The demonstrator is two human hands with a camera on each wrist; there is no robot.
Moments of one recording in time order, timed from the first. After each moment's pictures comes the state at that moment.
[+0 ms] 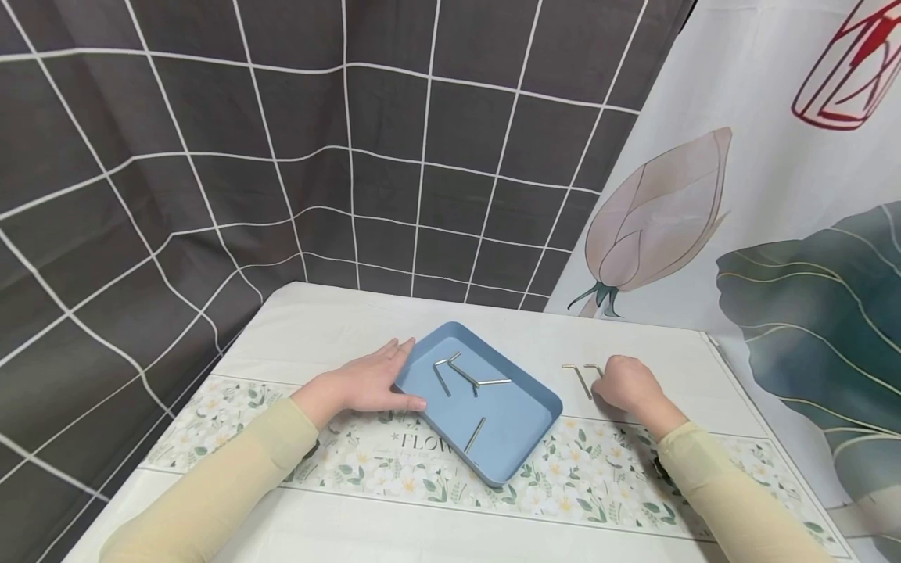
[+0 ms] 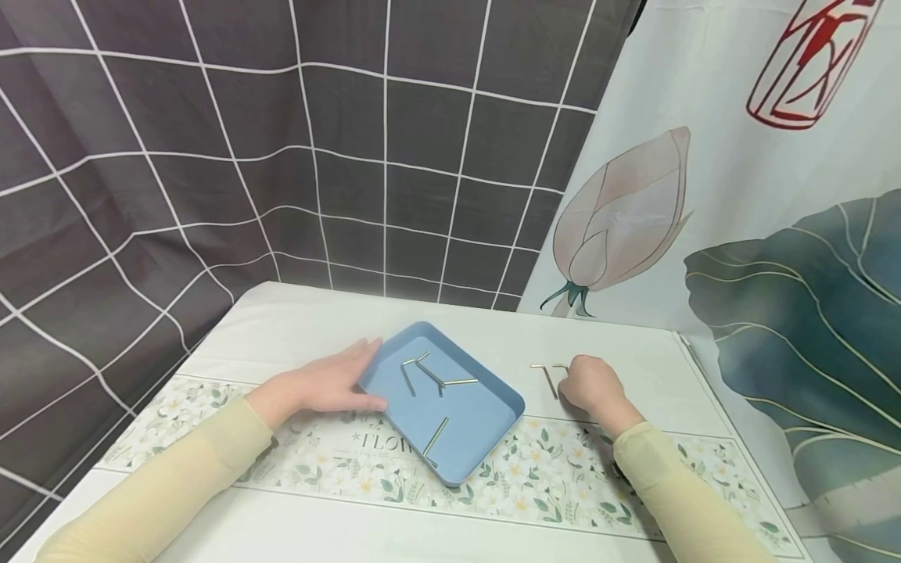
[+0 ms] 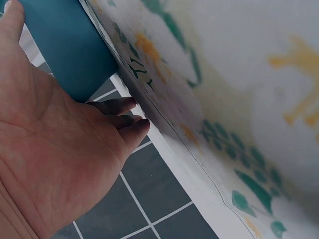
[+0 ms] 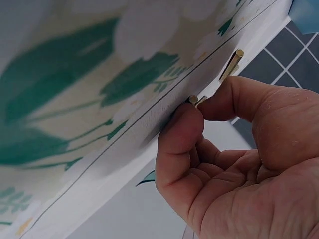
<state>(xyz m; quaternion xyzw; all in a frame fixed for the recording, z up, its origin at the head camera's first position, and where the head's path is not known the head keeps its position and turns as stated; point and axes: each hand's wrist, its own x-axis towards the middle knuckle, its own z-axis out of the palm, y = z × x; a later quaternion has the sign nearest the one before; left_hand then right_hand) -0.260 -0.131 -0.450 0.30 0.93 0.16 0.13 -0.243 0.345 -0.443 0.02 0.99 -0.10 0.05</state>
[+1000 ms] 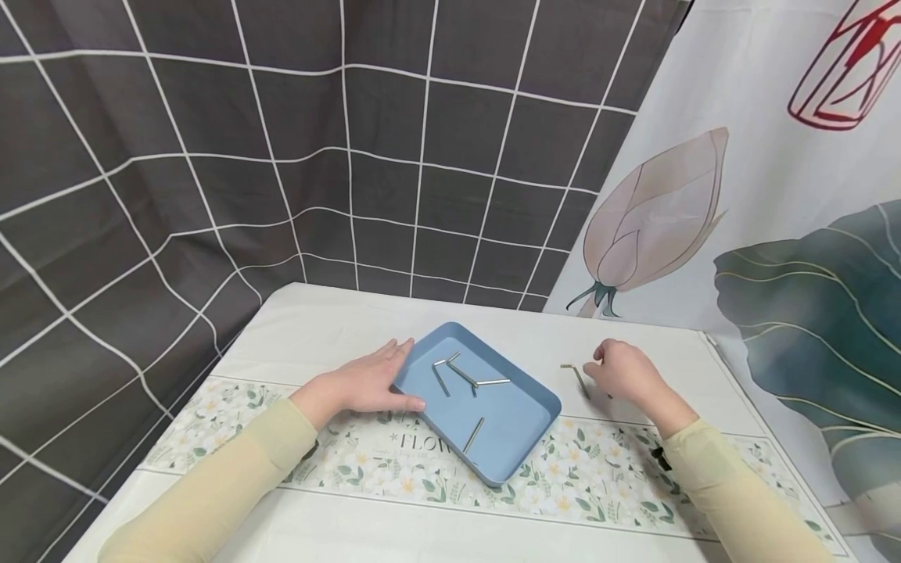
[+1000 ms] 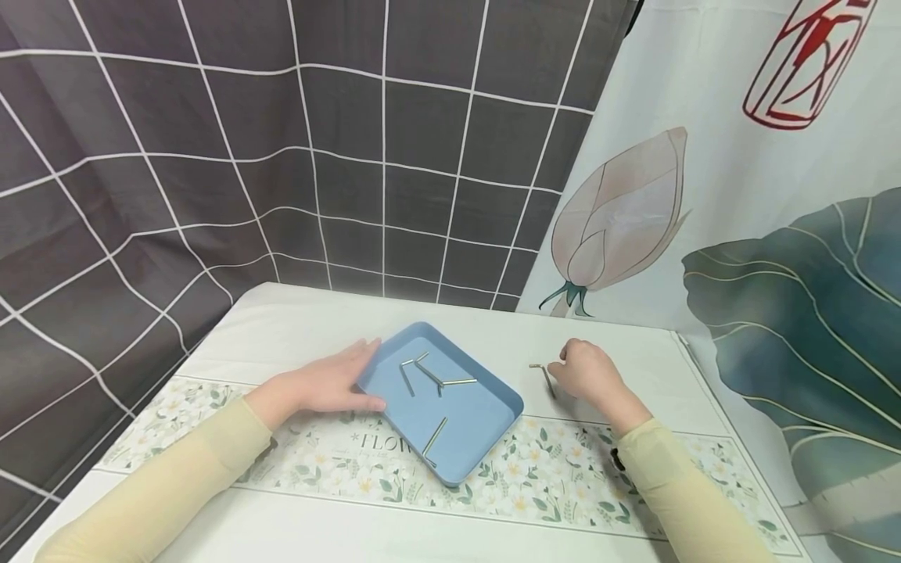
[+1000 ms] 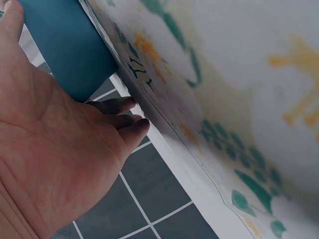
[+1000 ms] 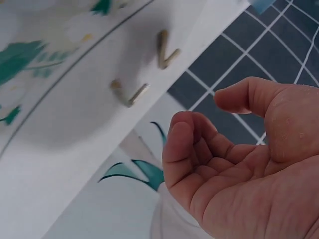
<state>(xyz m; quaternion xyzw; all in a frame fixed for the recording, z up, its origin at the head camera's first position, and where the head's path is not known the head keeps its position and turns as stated) -0.259 -0.131 -0.448 0.29 0.93 0.16 0.13 -0.242 0.336 -0.410 -0.02 0.99 -0.15 0.02</state>
